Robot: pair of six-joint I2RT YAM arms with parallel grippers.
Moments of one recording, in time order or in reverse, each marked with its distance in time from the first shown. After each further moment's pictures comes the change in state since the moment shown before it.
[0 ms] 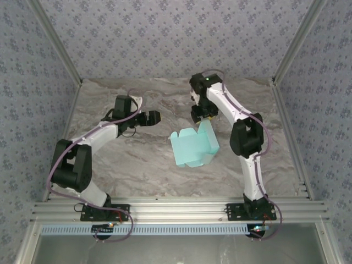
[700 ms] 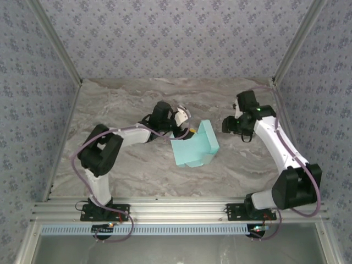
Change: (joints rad) left arm -0.339 0.317 0.133 0.355 0.069 0.652; right arm -0.270 -0.804 -0.882 0.412 -0.127 0.214
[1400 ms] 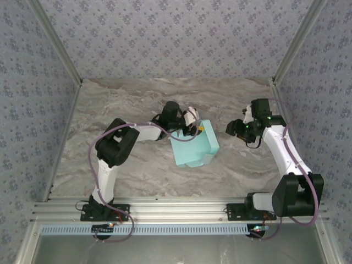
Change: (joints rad) left arm -0.030 0.214 0.151 0.175 0.096 0.081; right arm -0.146 -0.075 -0.156 0.099 -0.261 0.091
